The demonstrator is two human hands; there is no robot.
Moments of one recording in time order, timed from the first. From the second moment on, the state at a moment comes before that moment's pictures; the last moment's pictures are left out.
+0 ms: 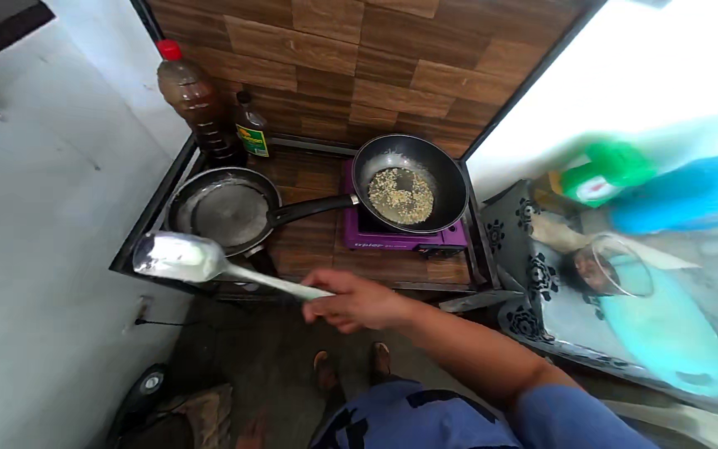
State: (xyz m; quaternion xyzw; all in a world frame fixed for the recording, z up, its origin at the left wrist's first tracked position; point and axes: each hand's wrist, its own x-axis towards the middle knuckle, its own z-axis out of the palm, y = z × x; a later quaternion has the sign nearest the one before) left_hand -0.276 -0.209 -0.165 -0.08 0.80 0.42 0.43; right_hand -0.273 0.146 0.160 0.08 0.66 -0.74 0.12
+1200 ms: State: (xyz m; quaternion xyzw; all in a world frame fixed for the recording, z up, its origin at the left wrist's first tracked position) left_hand -0.489 0.099 0.158 0.45 0.85 0.10 0.25; right_hand -0.084 0.274 0.239 0.34 0.94 -0.01 -0.06
